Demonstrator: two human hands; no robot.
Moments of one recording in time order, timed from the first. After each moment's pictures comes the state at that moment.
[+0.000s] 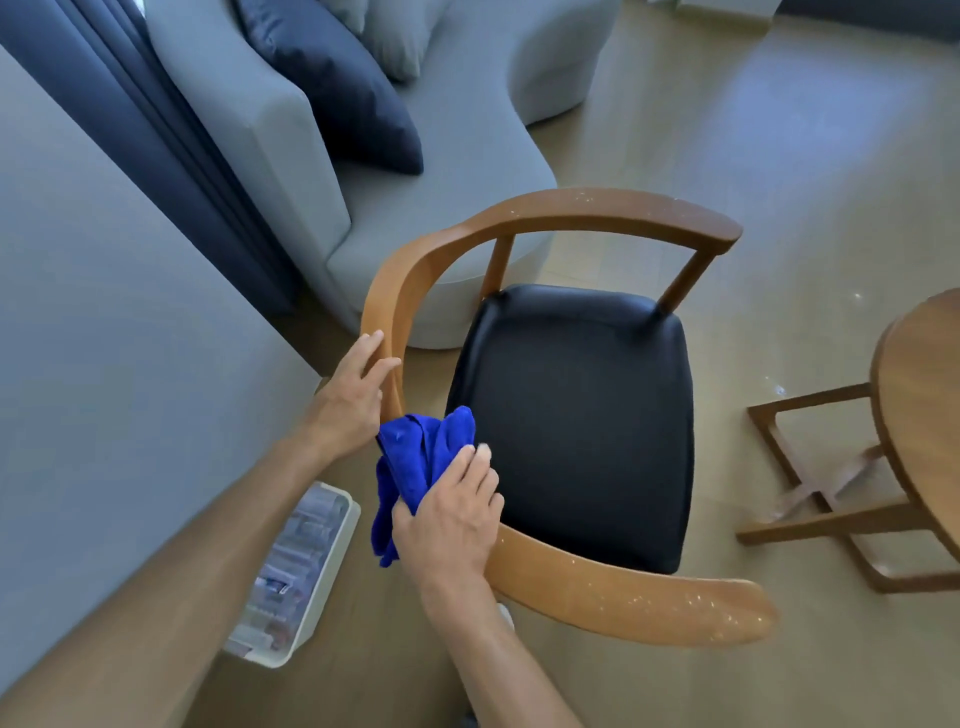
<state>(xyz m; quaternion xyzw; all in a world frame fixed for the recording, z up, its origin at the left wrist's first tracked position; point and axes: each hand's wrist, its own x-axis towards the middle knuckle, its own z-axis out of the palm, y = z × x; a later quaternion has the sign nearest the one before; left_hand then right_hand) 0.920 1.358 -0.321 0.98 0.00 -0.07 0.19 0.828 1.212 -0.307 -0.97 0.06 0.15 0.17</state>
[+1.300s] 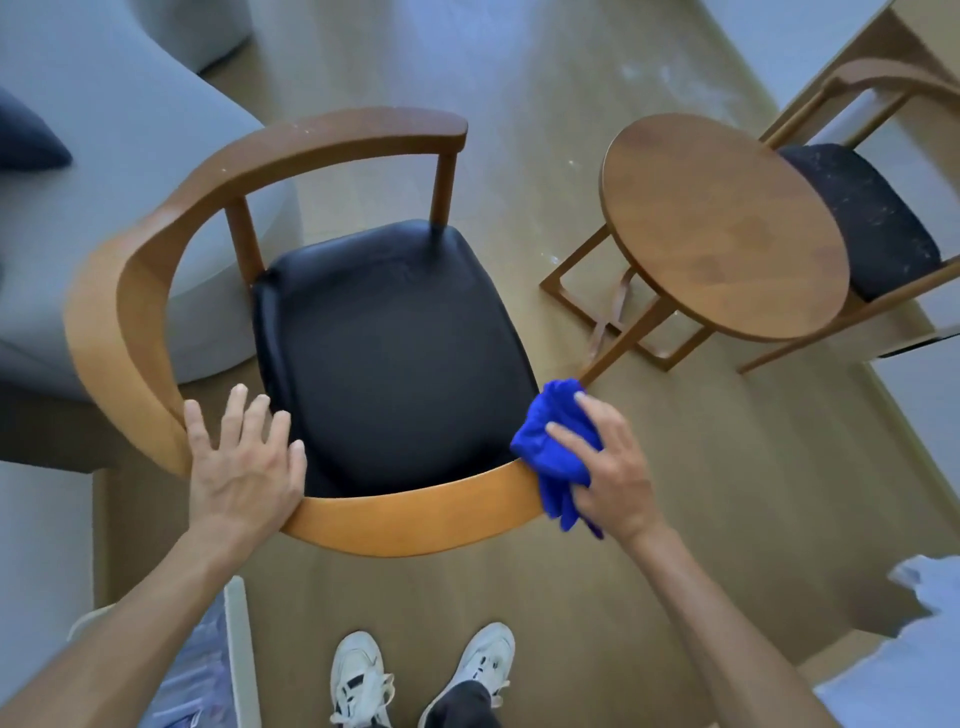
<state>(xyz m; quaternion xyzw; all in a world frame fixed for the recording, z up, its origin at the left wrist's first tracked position) 0.905 1.303 -0.366 0.97 -0.22 -0.05 -0.01 0.751 0.961 -0.347 -0.99 0.06 -0.10 0.12</state>
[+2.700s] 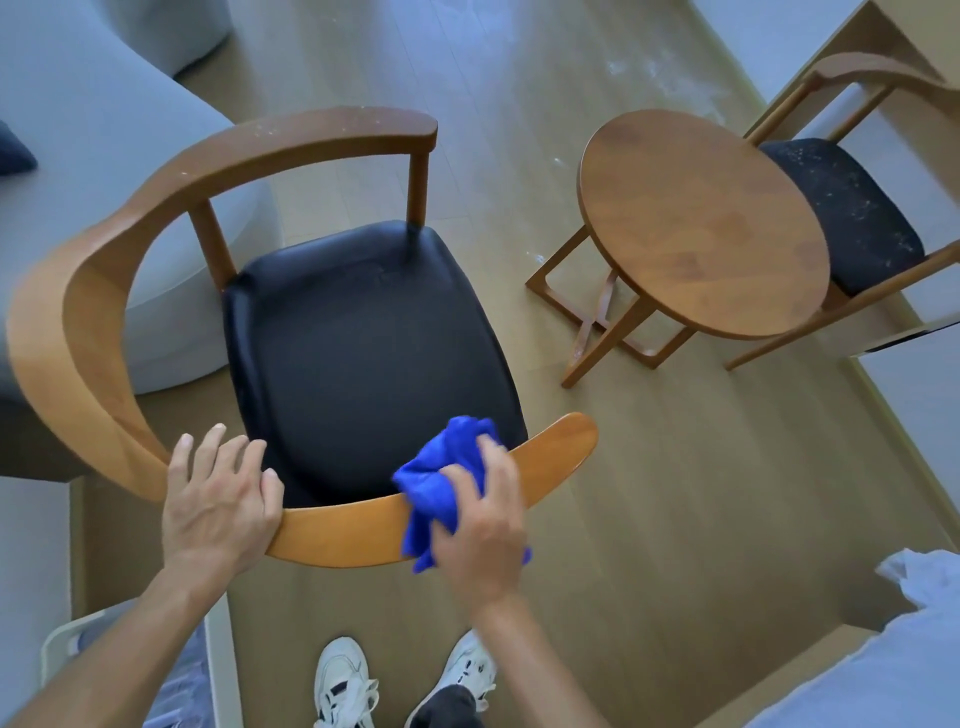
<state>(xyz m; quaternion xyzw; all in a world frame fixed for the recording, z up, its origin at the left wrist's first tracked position) 0.882 1.294 -0.382 0.98 -0.19 -0.04 0.02 0.751 1.084 -0.357 -0.94 0.21 -0.16 0.21</state>
